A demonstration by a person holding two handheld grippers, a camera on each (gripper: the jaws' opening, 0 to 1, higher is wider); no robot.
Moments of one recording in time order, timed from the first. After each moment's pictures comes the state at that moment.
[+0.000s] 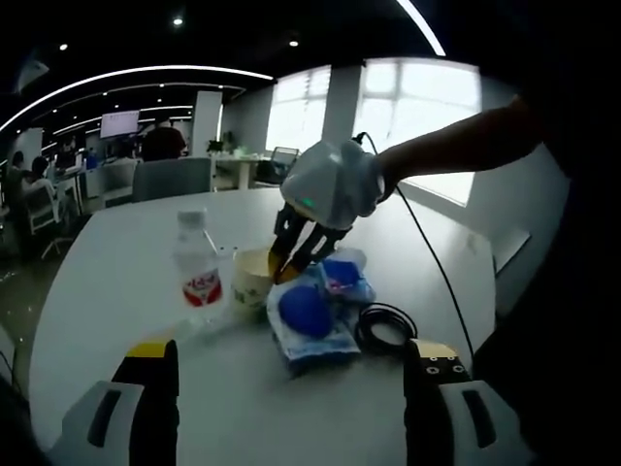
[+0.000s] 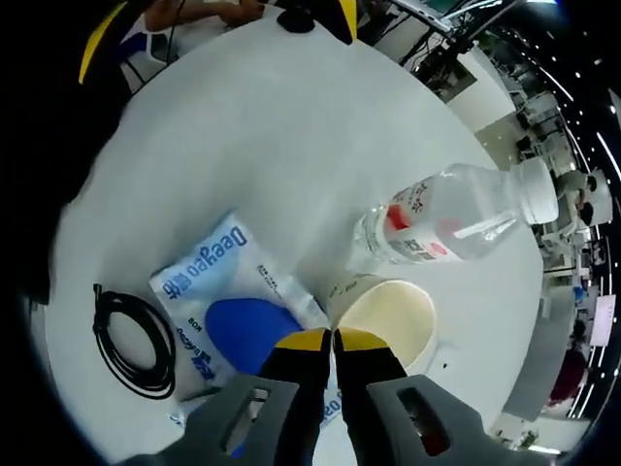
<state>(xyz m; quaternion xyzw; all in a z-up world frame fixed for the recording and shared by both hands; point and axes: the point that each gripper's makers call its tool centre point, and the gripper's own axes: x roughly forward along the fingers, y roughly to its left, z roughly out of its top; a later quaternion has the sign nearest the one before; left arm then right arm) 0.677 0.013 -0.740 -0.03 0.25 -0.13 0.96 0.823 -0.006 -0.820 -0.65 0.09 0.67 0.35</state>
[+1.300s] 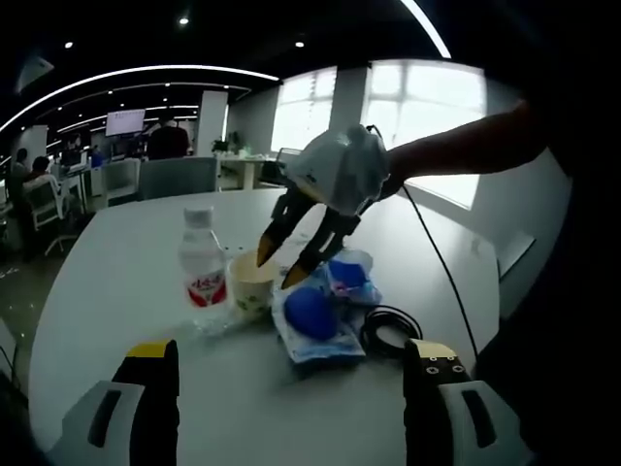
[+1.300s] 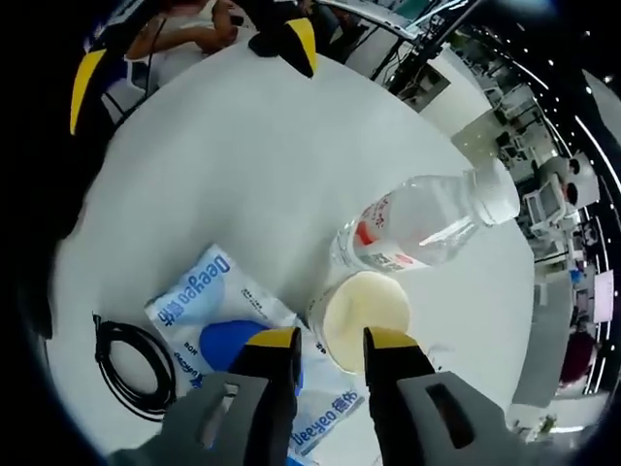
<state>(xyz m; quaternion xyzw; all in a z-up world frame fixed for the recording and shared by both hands) 0.681 0.016 -0.743 -0.03 0.25 -0.12 0.96 0.823 0.009 -0.799 -0.60 0.09 0.68 0.42</state>
